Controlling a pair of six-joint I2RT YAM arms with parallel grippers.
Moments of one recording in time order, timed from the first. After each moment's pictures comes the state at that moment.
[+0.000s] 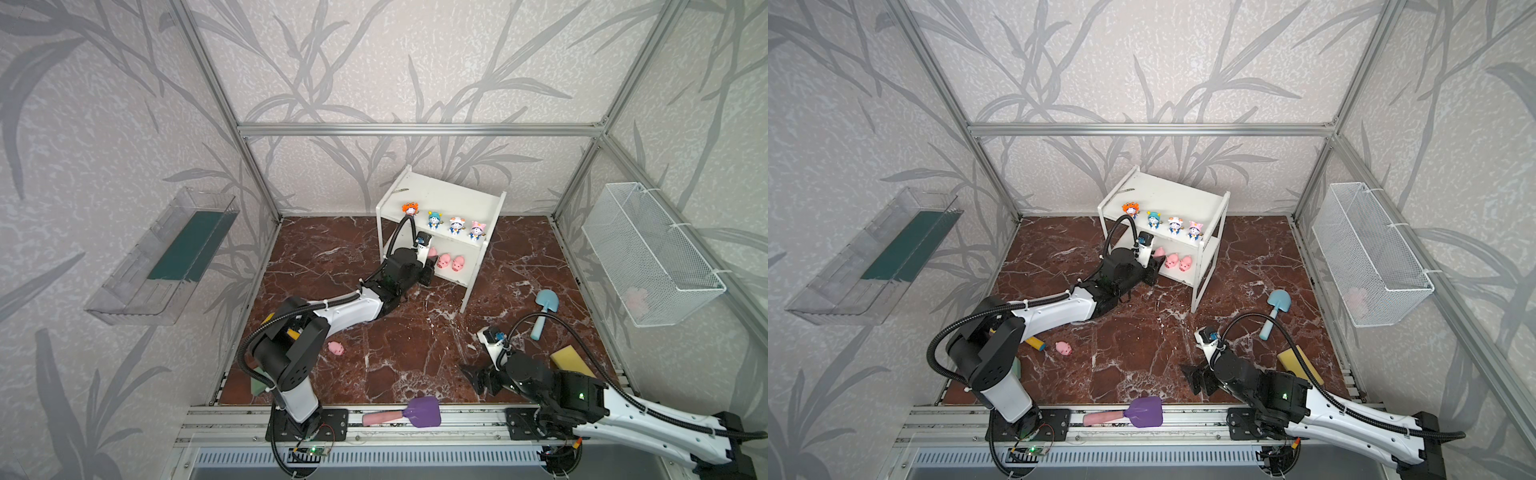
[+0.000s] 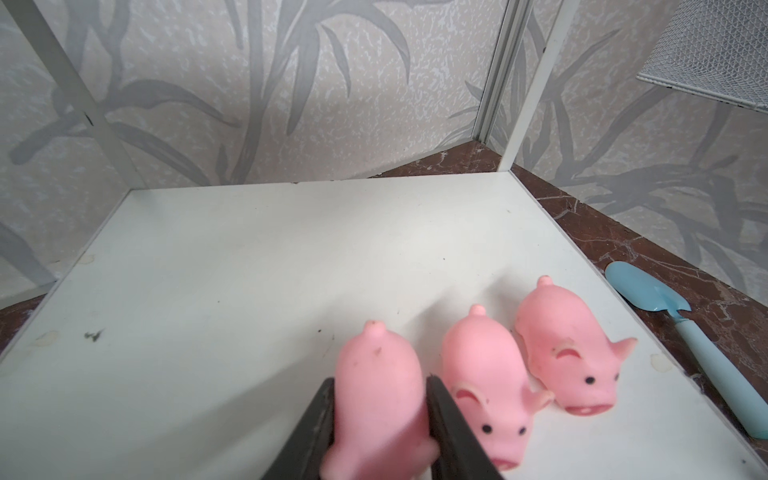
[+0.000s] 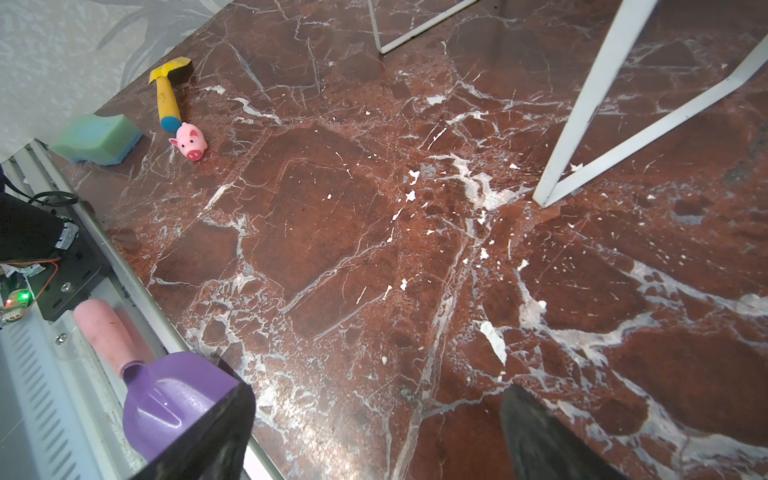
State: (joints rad) left arm -0.68 1.71 1.03 0.39 -0.07 -0.07; right arm 1.18 0.44 0.31 -0.50 0.31 0.50
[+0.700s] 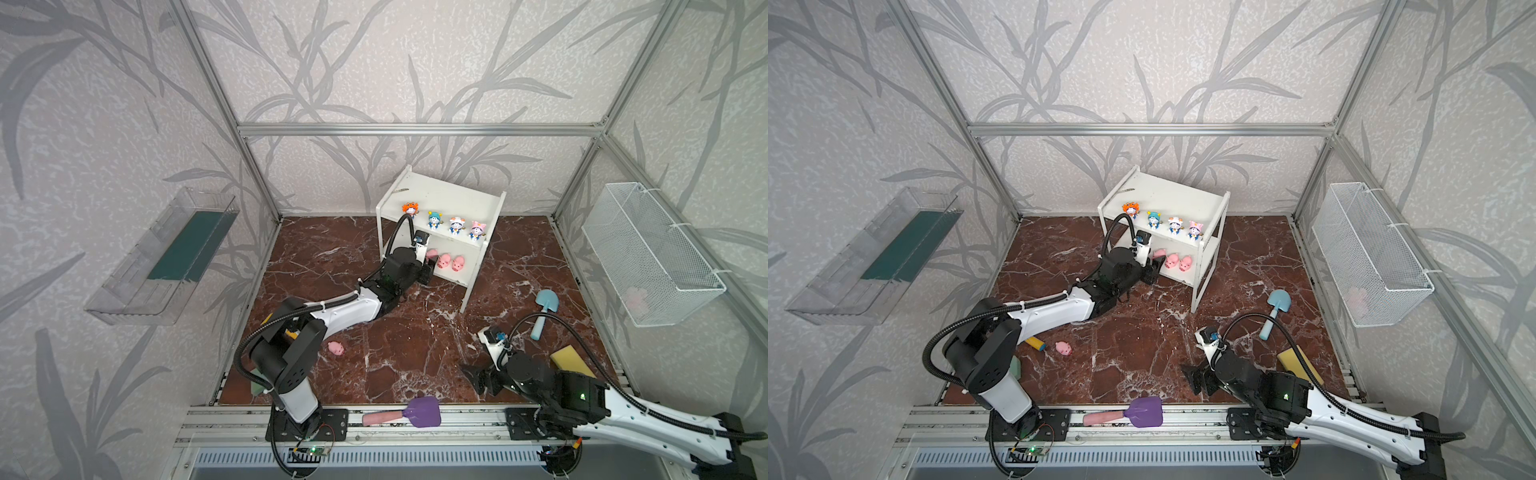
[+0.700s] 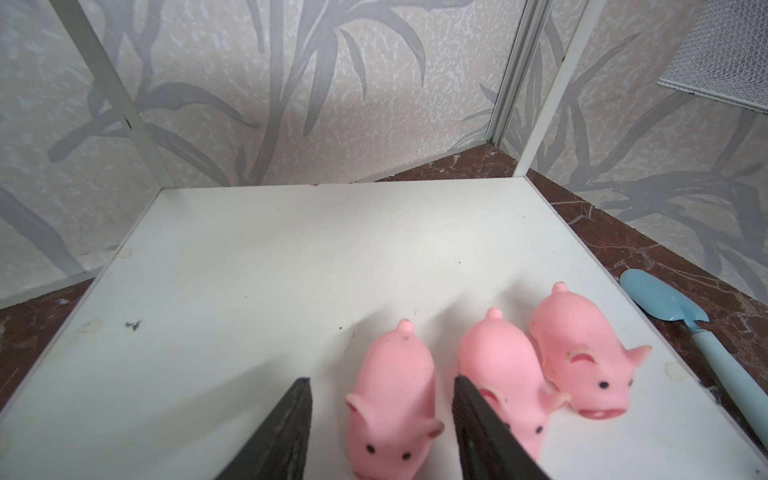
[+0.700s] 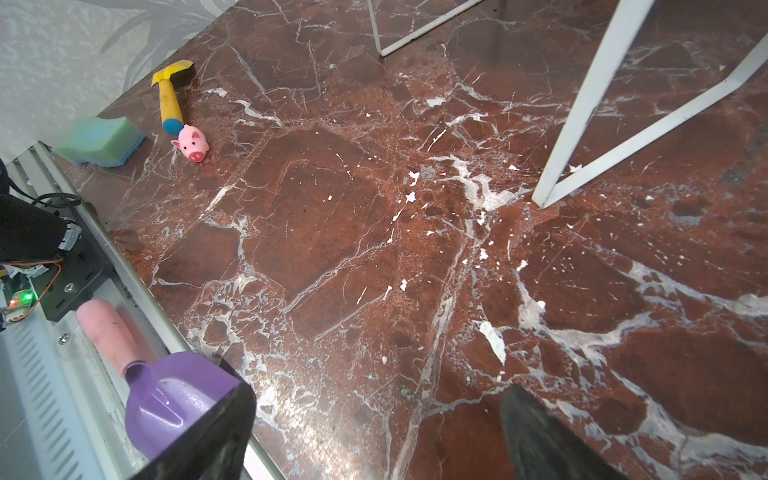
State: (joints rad) left arm -0.68 1.68 1.03 0.36 -0.11 -0.08; right arm 1.18 0.43 0.31 -0.51 0.31 0.50
